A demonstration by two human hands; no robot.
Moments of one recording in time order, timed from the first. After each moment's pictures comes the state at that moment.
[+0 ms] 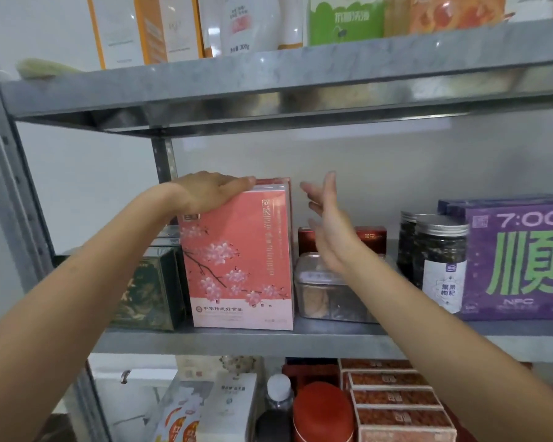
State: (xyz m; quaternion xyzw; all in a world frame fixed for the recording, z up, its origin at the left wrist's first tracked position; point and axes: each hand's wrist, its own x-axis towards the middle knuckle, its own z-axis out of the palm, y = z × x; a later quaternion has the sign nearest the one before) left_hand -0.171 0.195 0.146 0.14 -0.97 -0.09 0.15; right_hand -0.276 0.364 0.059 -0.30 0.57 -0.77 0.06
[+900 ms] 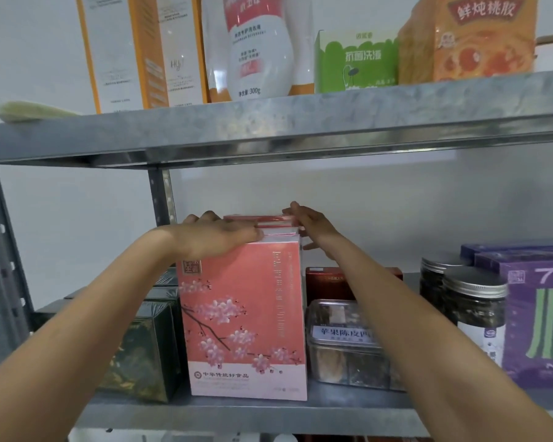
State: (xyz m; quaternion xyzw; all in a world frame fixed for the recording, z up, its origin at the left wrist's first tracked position) left_hand -0.194 0.172 0.155 0.12 -0.99 -0.06 0.06; right_hand -0.400 0.305 0.103 -0.33 0.74 -0.58 0.03
